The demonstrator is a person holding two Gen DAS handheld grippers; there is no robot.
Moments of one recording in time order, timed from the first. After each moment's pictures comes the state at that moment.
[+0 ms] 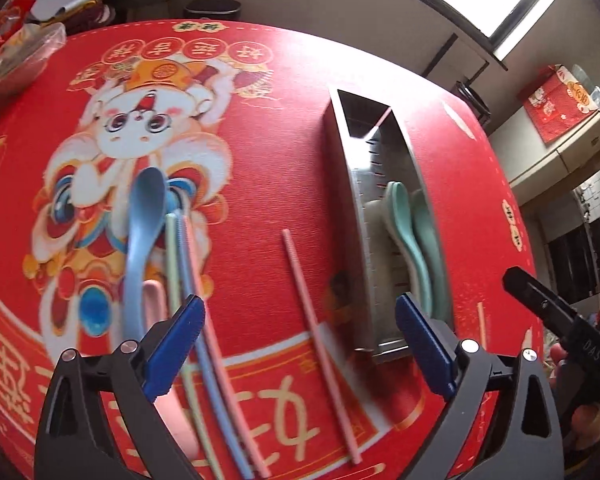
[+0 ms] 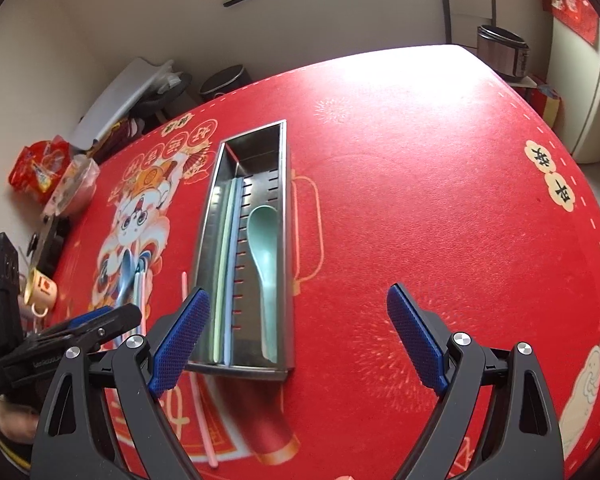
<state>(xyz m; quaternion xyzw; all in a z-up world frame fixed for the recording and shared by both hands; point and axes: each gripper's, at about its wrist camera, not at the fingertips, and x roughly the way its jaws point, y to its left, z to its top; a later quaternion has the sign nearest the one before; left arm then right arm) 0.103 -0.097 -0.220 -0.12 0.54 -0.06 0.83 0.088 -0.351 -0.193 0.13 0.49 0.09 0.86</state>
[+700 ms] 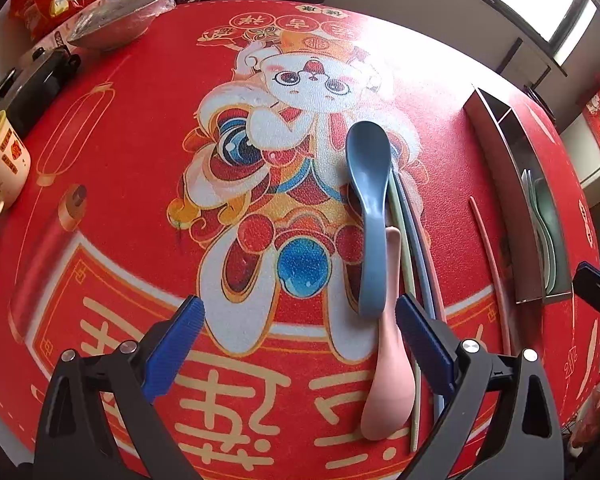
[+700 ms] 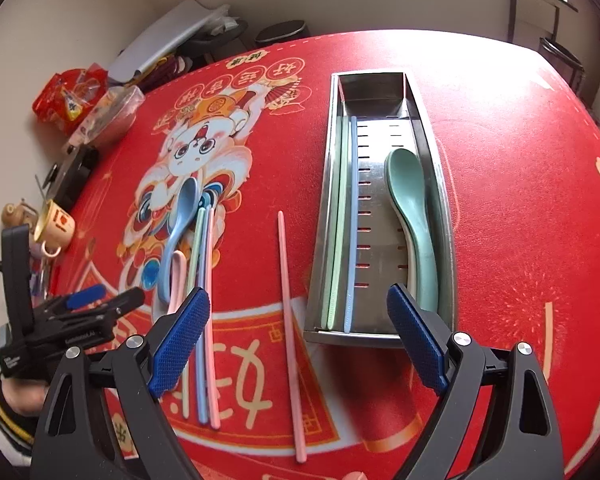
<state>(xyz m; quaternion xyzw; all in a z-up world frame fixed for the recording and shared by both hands) 0.063 0.023 -0.253 -0.09 0.55 0.03 0.83 0.073 -0.247 -0.206 0.08 0.54 0.15 0.83</state>
